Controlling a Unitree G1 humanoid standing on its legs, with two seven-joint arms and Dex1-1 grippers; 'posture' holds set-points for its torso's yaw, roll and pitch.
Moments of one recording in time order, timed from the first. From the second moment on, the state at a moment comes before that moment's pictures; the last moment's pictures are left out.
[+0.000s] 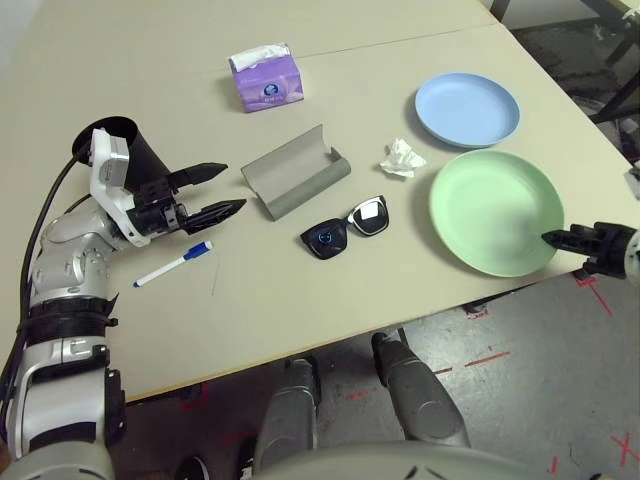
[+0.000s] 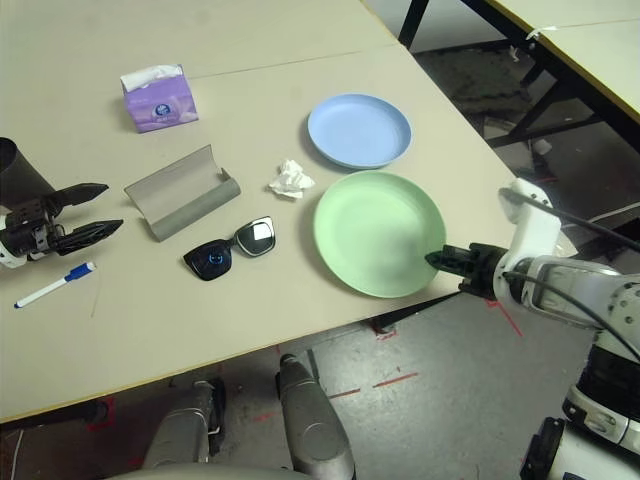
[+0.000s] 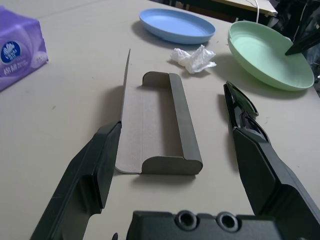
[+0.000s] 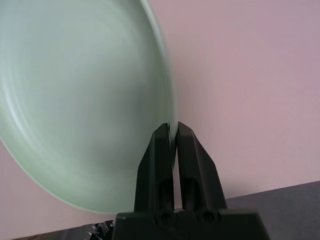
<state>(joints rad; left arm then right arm) -0.50 0.76 0.27 0.48 -0.51 0.09 -1.38 -0.37 -0.83 -0.57 -0.11 1.21 1.57 -0.09</state>
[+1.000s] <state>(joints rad) -0.45 0.75 0.28 0.43 -0.53 0.09 -1.36 -1.14 -0.96 -0.15 0.60 1.21 1.57 -0.08</state>
